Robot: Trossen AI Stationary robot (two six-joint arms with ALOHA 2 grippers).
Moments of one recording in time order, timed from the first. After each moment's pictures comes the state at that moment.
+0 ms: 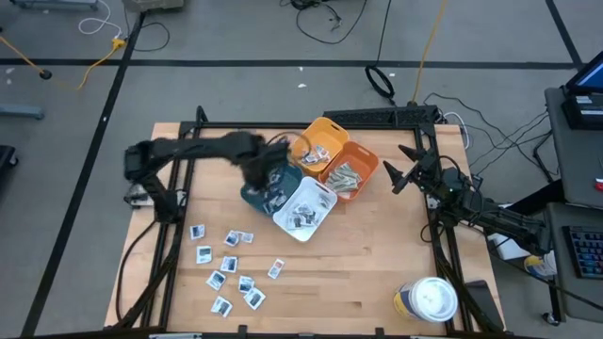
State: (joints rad) left arm 0.24 1.69 1.42 -1.26 0.05 -0.47; right arm -0.42 0.05 0.01 0.08 0.31 0.06
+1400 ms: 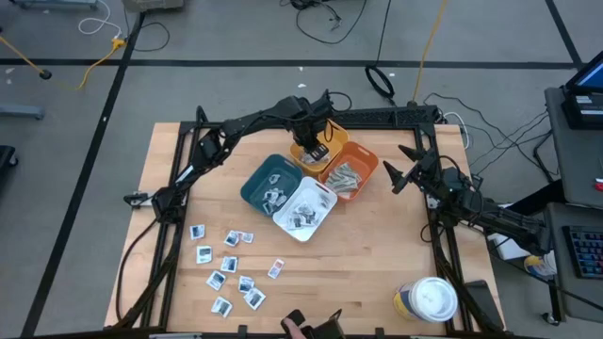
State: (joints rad) left arm 0.49 2.42 2.32 -1.21 0.09 -0.18; right arm -0.42 0.05 0.01 0.08 0.31 0.06
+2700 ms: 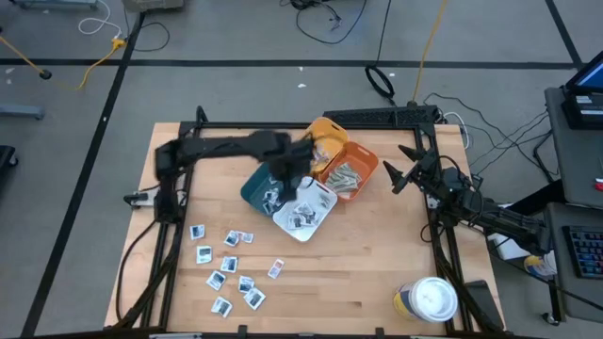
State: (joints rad) left arm 0.24 1.95 1.73 -1.17 0.09 0.07; right arm -0.42 0.05 0.01 0.08 0.31 0.06
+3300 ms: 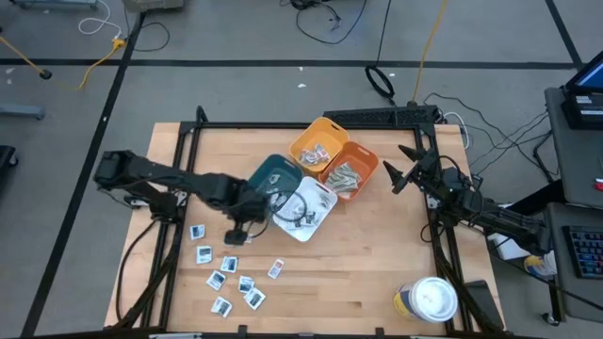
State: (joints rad) left arm -0.11 1.49 1.08 -1.01 0.08 0.01; right arm -0.42 0.05 0.01 0.08 0.31 0.06
